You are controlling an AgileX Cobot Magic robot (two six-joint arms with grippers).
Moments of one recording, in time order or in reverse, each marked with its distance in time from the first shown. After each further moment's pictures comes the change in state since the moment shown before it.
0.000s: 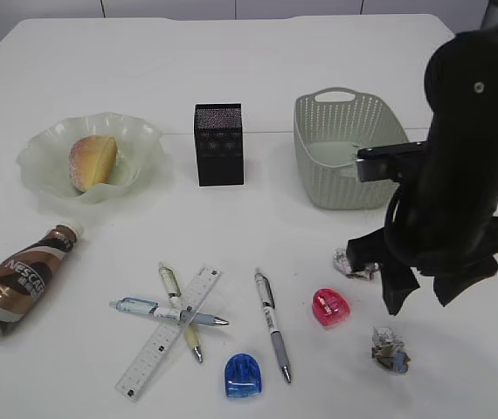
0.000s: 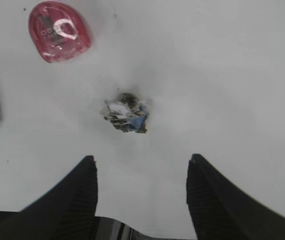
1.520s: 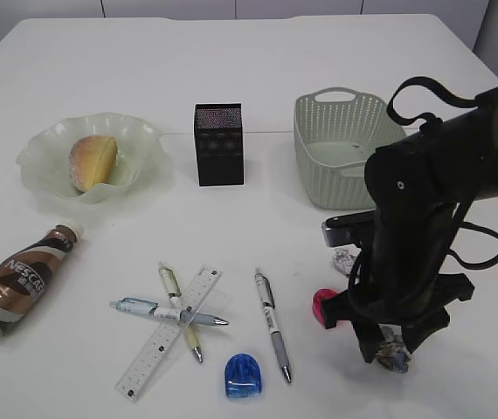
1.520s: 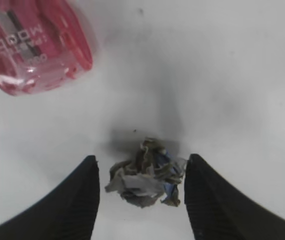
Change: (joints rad) left arm 0.000 0.000 0.000 -0.002 0.002 0.000; right arm 0.029 0.243 0.052 0.008 -0.210 0.000
